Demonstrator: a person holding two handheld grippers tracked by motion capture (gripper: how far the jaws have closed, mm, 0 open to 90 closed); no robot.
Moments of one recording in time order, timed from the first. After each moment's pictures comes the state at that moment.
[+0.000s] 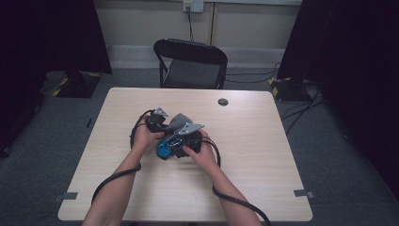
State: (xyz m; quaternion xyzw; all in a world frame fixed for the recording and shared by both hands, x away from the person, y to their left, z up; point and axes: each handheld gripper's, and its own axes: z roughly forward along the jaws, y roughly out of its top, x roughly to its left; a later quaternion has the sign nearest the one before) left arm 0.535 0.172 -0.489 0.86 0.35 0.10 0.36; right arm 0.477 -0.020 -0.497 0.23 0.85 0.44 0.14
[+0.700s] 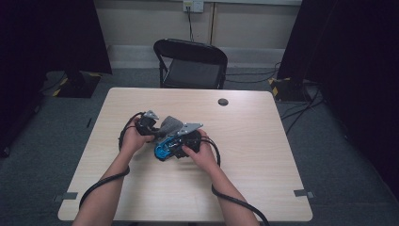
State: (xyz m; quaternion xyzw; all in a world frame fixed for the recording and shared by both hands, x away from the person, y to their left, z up) left arm 0.518 0.205 -0.483 0.87 0.35 0.09 0.34; right arm 0.479 -0.018 -0.496 0.22 0.86 0.44 0.13
